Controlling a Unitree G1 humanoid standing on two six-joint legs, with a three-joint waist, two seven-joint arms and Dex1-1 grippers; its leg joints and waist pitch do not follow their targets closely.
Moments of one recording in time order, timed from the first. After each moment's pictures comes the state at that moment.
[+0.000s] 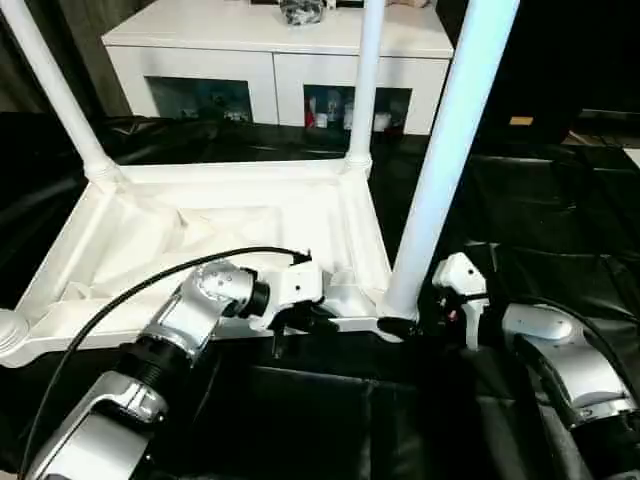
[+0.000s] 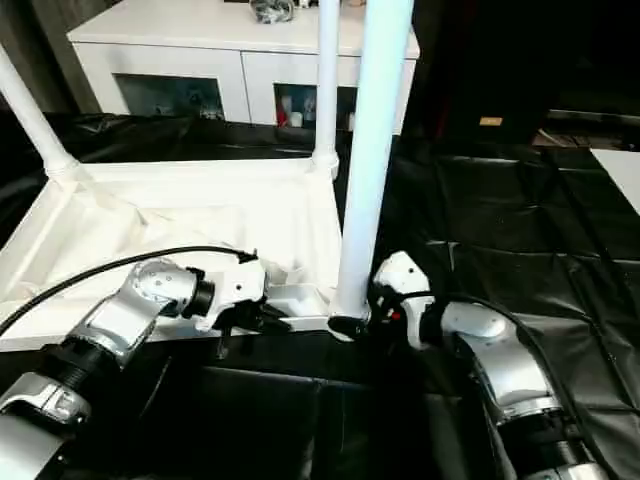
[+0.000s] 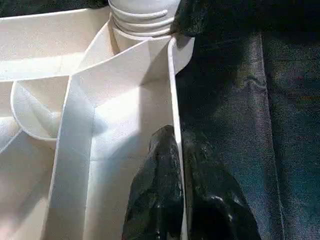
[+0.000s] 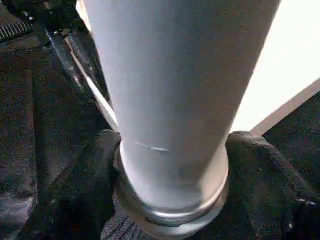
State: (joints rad) left arm -0.60 0.35 -0.41 0.57 0.07 -0.02 -1.22; right arm -0.27 -0.48 0.17 0.22 0.19 0.23 0.96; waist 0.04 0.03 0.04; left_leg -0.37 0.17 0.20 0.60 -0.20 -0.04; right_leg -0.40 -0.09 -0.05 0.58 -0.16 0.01
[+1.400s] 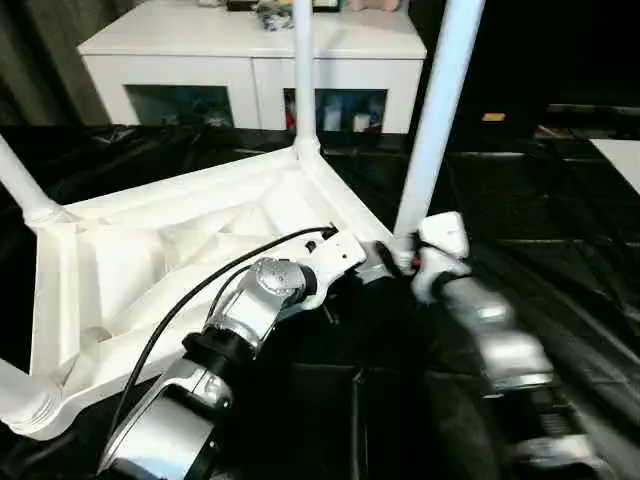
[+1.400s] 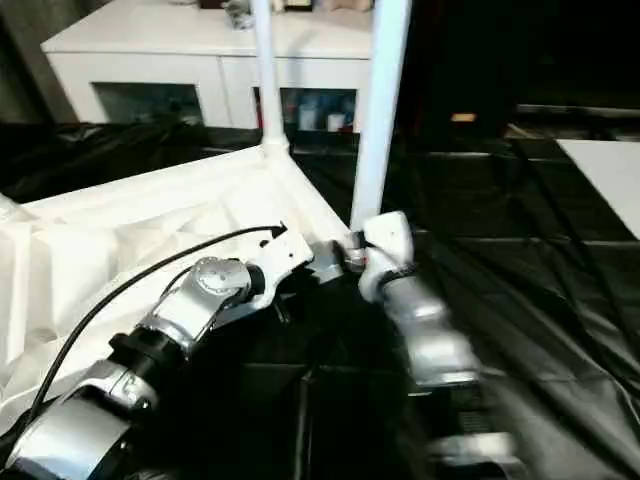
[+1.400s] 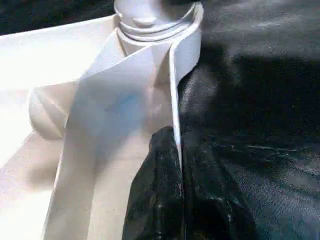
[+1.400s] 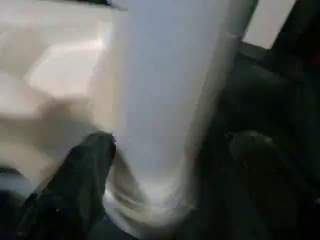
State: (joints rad) left arm -0.66 0.13 -0.34 0.65 0.17 0.20 -0.75; right arm -0.36 -0.34 0.07 0.29 0.05 0.22 0.47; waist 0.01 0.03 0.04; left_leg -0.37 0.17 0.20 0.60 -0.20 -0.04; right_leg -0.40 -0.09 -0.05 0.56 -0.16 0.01
